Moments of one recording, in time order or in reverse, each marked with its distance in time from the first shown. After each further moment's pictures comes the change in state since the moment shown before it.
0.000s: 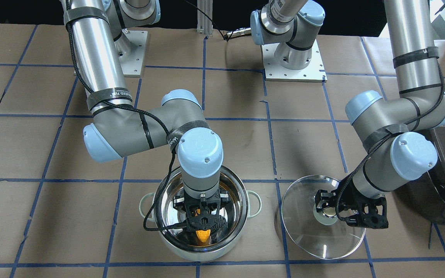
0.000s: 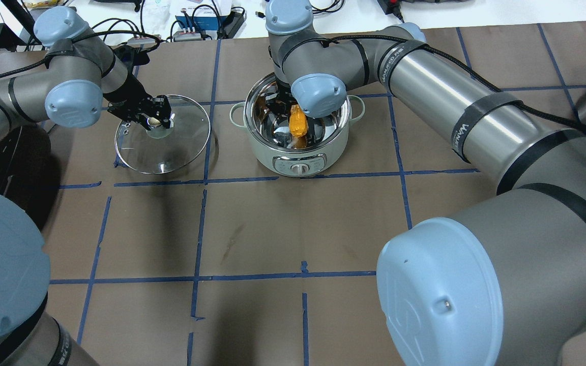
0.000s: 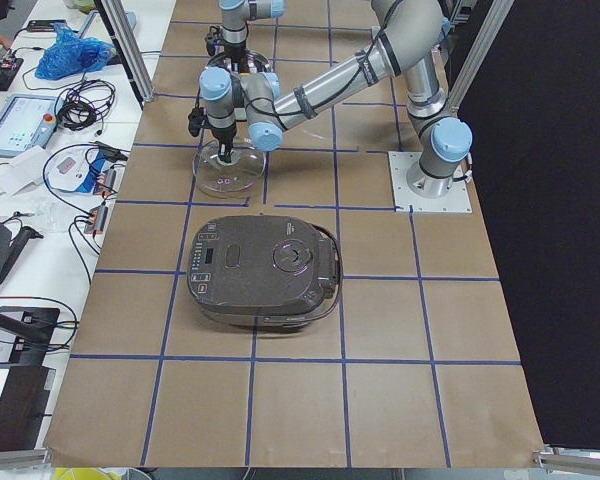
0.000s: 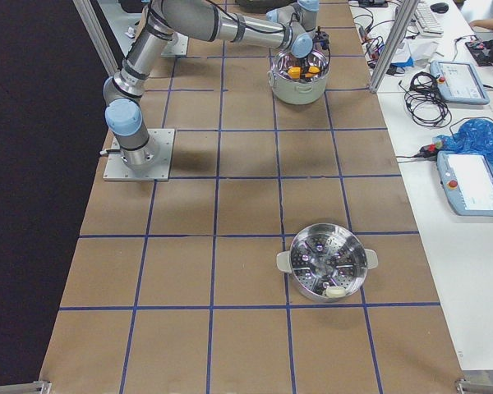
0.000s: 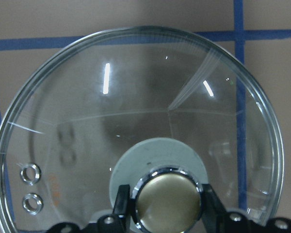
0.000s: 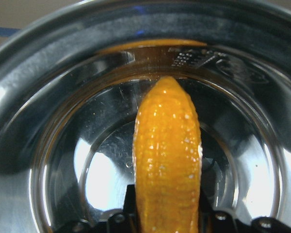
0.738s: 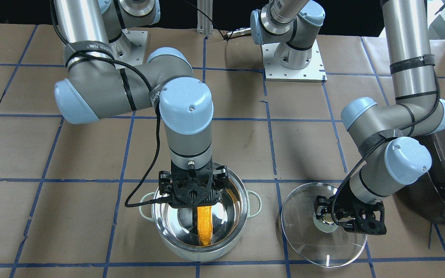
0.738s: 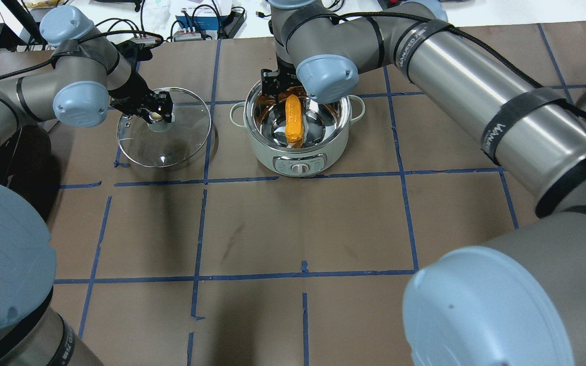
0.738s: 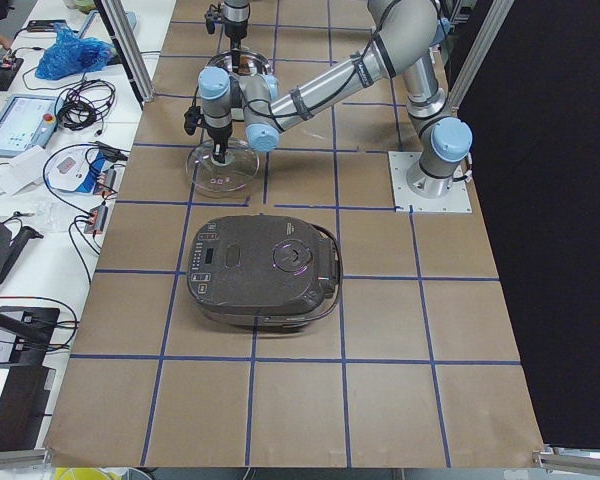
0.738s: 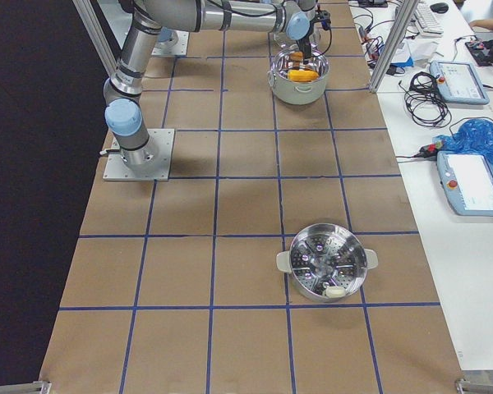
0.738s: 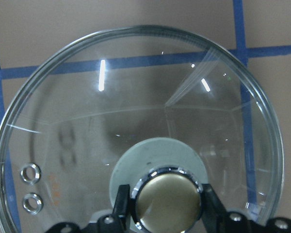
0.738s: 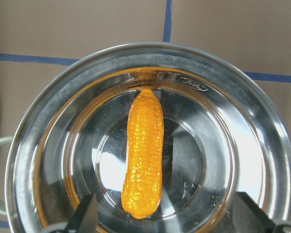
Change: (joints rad) left arm -0.003 -0.017 0.006 0.054 0.011 0.029; right arm -0.029 -0.173 0.010 0.101 0.006 0.005
